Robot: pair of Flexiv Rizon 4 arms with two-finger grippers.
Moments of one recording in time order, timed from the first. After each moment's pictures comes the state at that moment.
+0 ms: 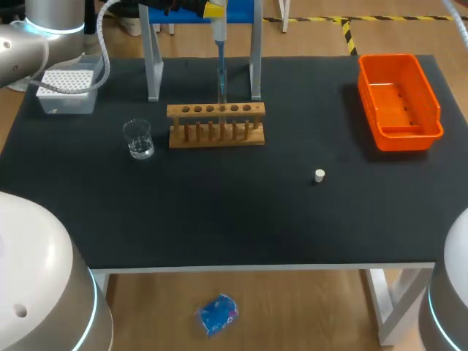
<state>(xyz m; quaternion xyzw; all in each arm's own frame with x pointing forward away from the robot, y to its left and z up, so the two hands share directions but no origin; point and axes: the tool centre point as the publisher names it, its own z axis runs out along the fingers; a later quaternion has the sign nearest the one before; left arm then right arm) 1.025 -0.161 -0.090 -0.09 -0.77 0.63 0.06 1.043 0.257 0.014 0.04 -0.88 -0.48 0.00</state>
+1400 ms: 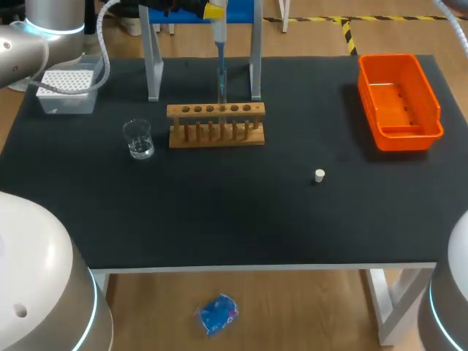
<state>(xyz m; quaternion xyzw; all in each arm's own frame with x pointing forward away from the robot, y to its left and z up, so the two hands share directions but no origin) 1.025 -0.161 -0.092 -0.09 -0.77 0.63 0.06 1.028 0.257 -0.014 0.03 -0.88 -0.47 0.04</state>
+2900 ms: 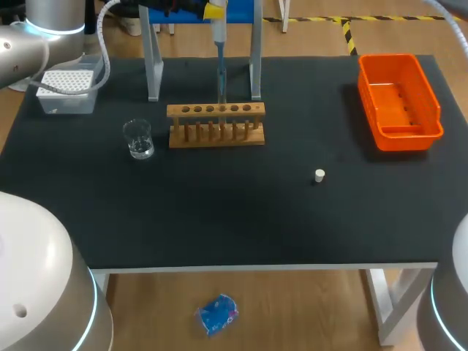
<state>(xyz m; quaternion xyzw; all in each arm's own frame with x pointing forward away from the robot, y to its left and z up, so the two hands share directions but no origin) 1.025 -0.161 -0.092 -0.09 -0.77 0.63 0.06 1.026 0.252 -0.015 0.03 -0.88 -0.47 0.04</state>
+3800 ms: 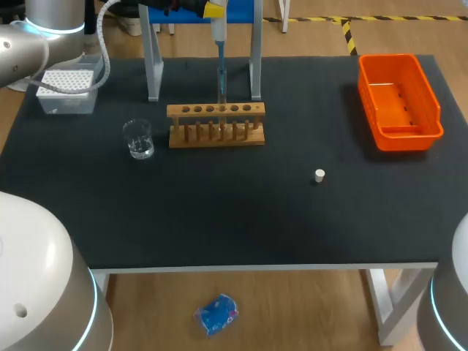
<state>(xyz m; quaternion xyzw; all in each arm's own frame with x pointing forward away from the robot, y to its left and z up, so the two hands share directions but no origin) 1.026 -0.162 -0.090 -0.09 -0.77 0.63 0.06 1.031 0.209 0.016 0.04 -0.88 -0.47 -0.01</state>
